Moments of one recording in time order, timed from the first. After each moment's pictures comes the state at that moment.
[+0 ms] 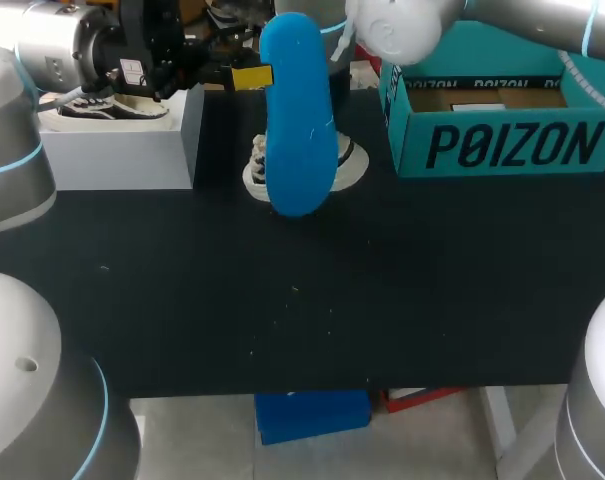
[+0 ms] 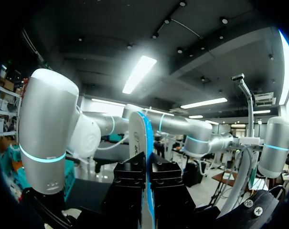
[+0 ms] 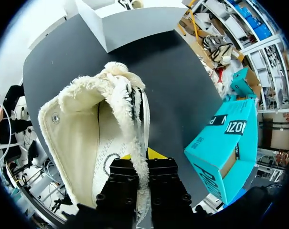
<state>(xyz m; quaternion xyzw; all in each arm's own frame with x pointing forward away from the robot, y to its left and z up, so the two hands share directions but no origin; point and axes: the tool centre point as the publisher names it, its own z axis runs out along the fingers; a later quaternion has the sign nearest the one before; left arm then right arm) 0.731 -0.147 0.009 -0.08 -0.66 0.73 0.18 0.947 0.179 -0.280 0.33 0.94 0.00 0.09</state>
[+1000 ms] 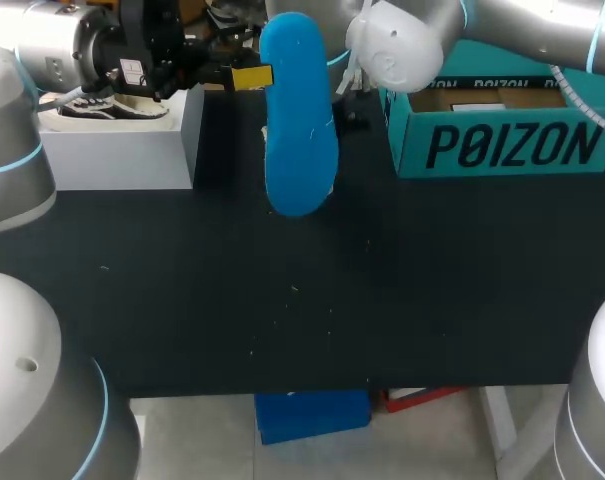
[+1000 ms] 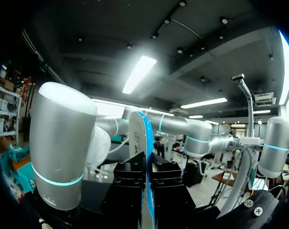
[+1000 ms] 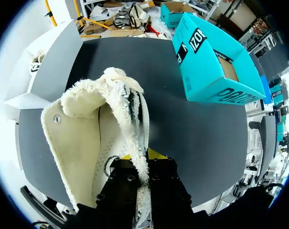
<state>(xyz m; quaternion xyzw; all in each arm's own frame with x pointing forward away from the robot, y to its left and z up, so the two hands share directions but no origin) 0.731 -0.147 0.009 -0.08 -0.66 0.73 0.18 0.916 0.185 -0.300 0.71 0.69 0.04 0.11</state>
